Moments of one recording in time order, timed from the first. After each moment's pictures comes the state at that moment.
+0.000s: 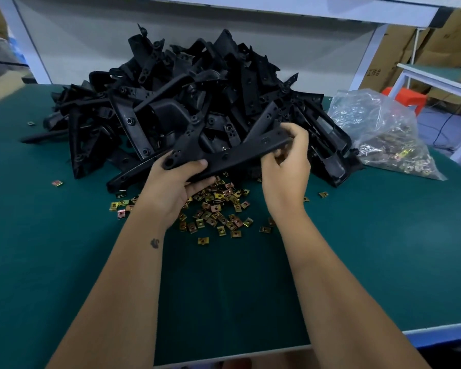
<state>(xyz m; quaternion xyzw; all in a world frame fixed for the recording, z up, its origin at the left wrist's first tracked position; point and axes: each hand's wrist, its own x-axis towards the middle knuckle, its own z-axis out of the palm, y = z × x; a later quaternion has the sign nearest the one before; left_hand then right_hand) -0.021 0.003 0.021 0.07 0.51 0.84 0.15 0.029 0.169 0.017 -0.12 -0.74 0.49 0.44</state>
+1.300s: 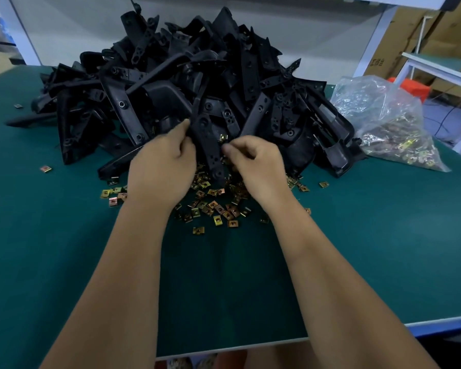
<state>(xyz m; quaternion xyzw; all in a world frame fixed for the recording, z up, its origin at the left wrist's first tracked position) -0.020 0.000 0.022 0.16 0.89 0.39 -0.15 0.021 0.159 0.013 -0.06 -0.82 0.52 0.24</state>
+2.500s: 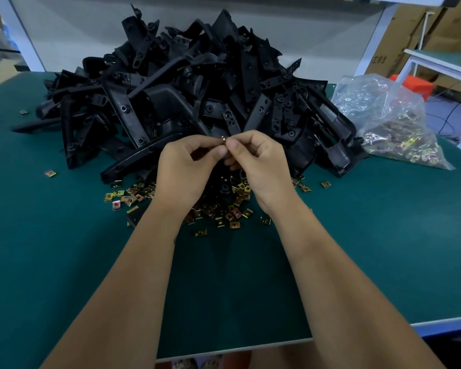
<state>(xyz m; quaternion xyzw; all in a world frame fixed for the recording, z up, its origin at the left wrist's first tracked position) -0.011 0.023 0.021 0.23 0.77 0.59 -0.10 0.026 0.157 0.017 0.00 -0.71 0.66 0.24</state>
